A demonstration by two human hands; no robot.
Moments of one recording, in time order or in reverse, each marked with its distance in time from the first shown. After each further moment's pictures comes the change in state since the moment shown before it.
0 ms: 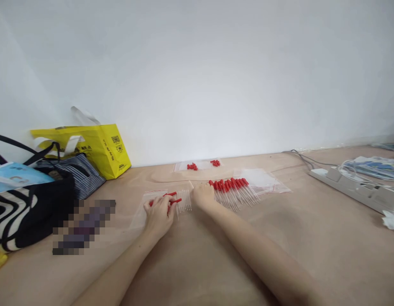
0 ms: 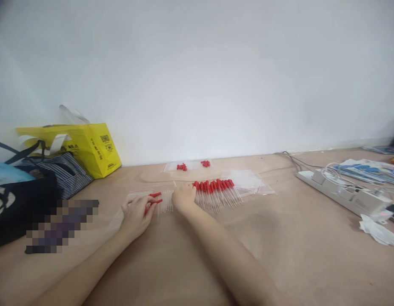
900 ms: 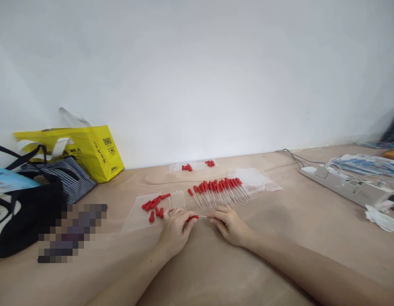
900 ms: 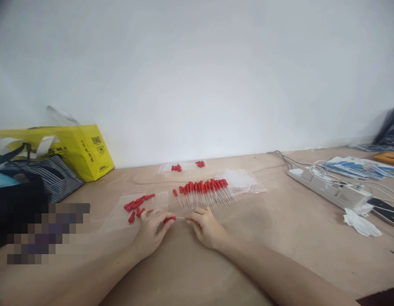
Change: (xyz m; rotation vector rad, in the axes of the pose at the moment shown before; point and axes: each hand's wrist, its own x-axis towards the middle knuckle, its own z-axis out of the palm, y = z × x) left_hand -0.020 0.051 0.010 -0.369 -0.105 0.241; right_hand -0.098 0.090 0.013 0.444 0.210 -0.496
